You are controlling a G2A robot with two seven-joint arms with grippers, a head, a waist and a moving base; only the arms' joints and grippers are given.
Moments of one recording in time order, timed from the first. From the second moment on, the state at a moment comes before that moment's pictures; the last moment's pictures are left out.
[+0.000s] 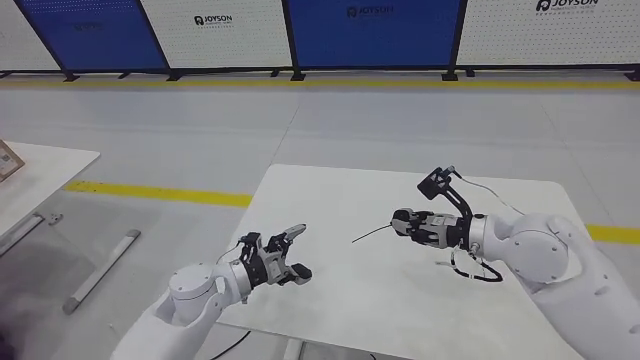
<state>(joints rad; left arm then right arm) 1.68 -0.95 -1.46 -1.83 -0.84 0.34 -0.49 -0.80 -1.00 0.80 -1.57 -0.21 -0.33 0.80</state>
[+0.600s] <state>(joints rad) 1.58 -0.80 -1.27 -1.91 -1.32 0.34 -0.16 -0.67 -1.02 0.65 -1.64 -0.40 -0.34 0.84</state>
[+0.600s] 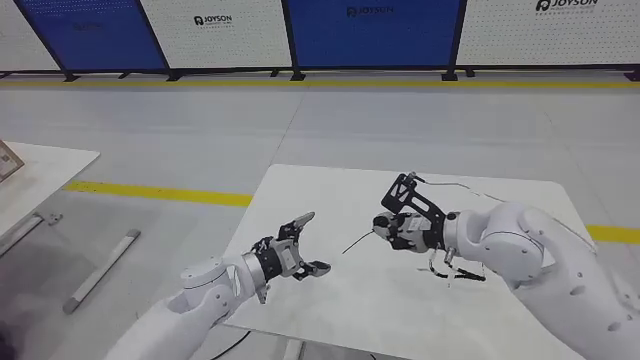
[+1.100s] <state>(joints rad) 1.55 -0.80 -1.23 -1.94 -1.52 0.34 -0.09 -0.68 -1.02 0.65 -1.64 -0.40 -0.34 0.84</state>
